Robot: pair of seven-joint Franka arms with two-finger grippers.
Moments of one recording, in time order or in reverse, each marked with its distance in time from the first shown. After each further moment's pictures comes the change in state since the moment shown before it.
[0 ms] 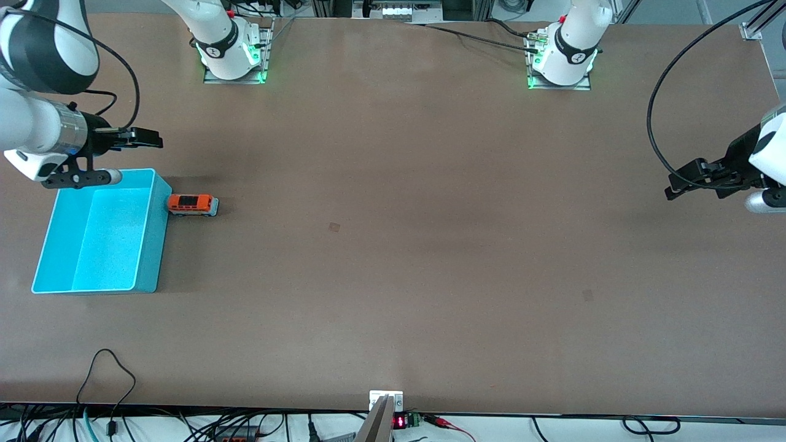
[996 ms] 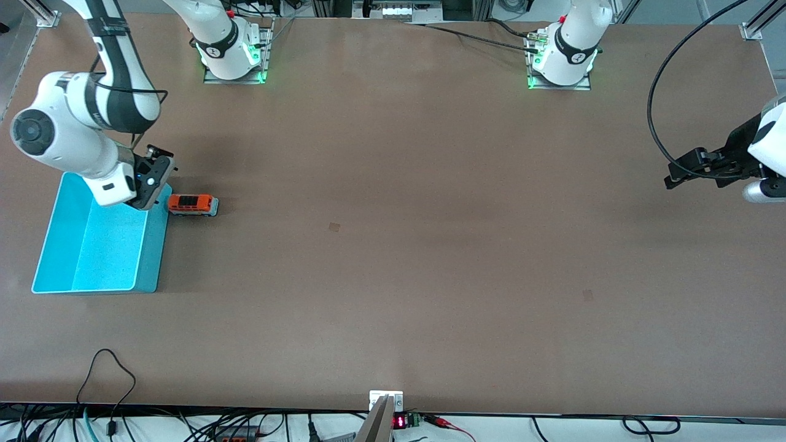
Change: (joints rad) left arm 0.000 -0.018 -0.001 -0.004 0.005 -0.045 0.001; right arm -0.089 0.073 0.069 -0.358 -0.092 0.662 -1.056
